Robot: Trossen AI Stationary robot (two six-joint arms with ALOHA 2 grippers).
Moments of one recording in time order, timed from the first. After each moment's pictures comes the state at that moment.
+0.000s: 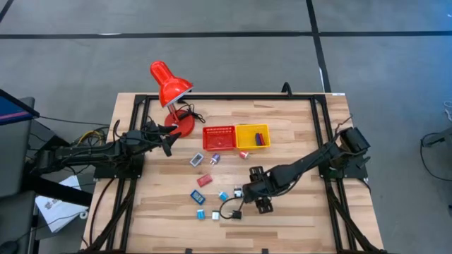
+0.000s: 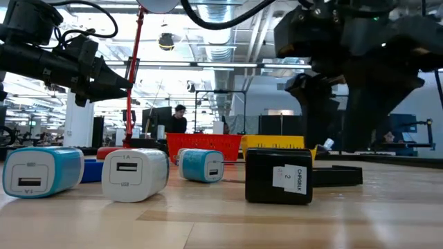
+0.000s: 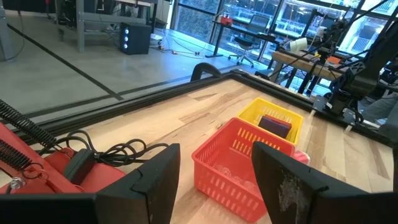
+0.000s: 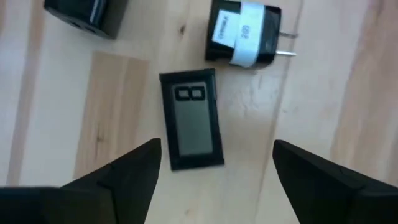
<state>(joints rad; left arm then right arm) 0.22 0.36 0.01 0.23 -0.37 -0.30 0.41 1.82 1.16 -0.61 0.08 0.18</state>
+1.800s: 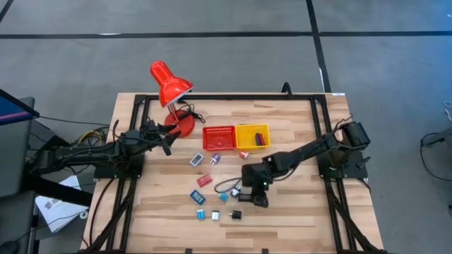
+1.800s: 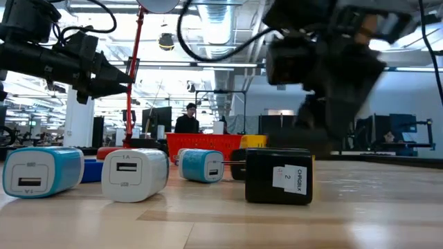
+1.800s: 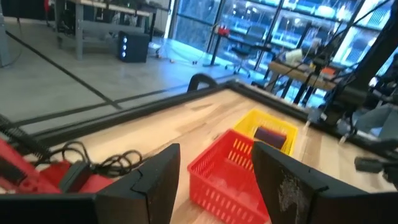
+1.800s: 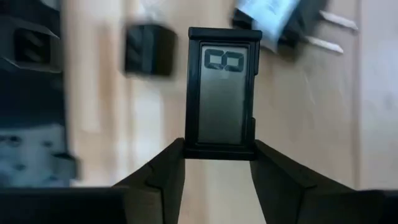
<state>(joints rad) 0.22 0.36 0.01 0.28 -0.37 -0.30 0.25 1.77 0.99 -0.31 -0.39 0.43</state>
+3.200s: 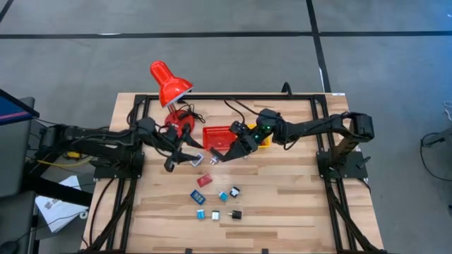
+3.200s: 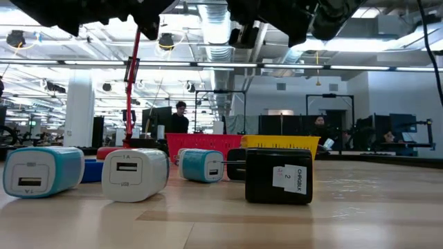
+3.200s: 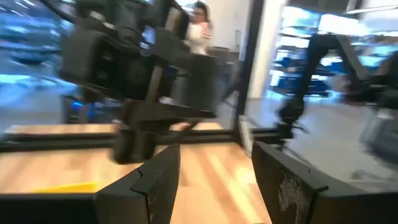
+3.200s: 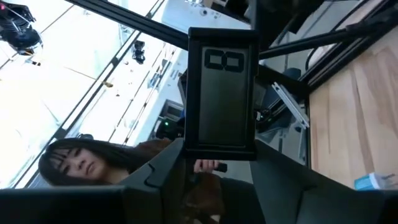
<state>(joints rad) 0.12 0.96 0.48 0.54 0.38 -0.11 -0.12 1.67 0.99 0.81 -0.82 1.28</state>
